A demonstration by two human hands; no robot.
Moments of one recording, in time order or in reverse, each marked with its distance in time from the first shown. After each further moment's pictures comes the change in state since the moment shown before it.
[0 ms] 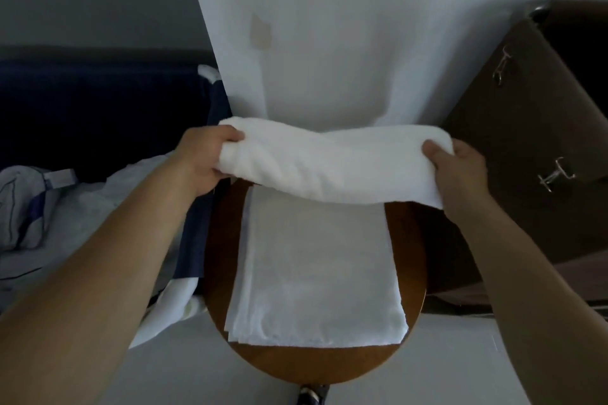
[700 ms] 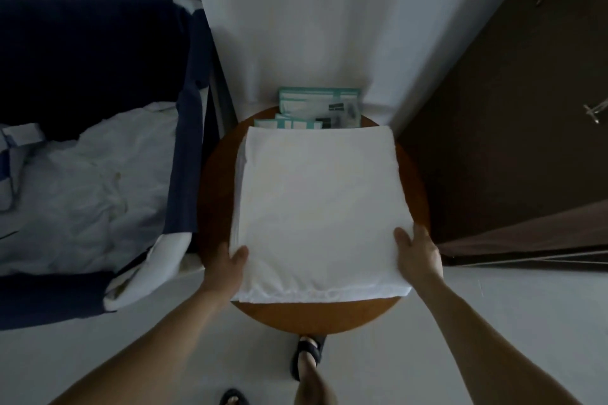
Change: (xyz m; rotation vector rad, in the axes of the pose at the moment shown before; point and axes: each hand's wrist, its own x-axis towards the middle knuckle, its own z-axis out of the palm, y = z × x) left_hand -0.024 -0.290 -0.068 0.617 0.043 -0.227; right_hand -0.096 0.229 -0.007 -0.739 -0.141 0.305
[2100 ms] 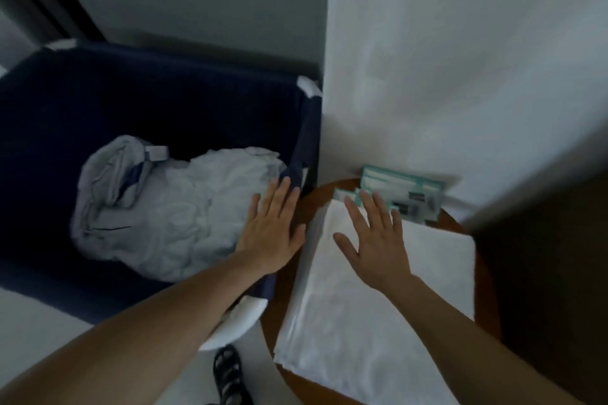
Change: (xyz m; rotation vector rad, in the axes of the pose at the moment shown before) left_hand 0.040 0.138 -0.120 0.945 0.392 0.612; right_hand 0.000 -0.249 0.044 -0.458 -0.006 -1.112
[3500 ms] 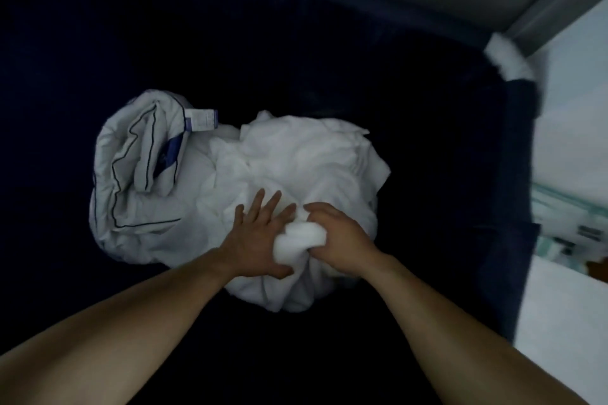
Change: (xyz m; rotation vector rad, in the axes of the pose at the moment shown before) left_hand 0.060 -0.347 0.136 -0.227 -0.514 0.071; right_hand 0.225 -0.241 0.189 0.504 -0.643 0.023
